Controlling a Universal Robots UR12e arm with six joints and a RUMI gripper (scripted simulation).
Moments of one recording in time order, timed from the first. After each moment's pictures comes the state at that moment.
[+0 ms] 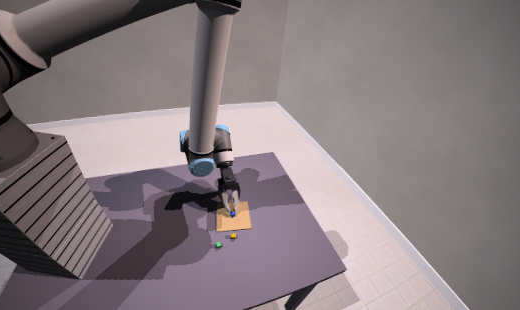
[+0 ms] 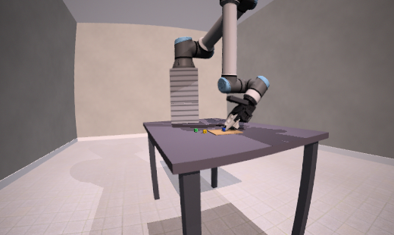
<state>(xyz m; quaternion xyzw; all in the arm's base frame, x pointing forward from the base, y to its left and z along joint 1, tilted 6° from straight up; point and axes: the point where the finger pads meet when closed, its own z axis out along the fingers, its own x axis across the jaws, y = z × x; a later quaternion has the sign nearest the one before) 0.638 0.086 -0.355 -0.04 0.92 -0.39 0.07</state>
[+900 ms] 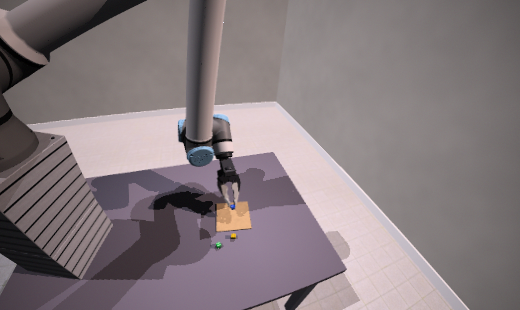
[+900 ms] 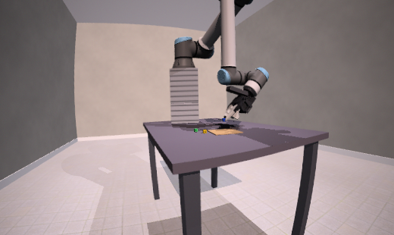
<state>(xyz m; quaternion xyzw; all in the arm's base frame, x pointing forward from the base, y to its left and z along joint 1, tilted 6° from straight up) 0.632 0.087 -0.307 -0.04 0.92 -0.39 0.07</state>
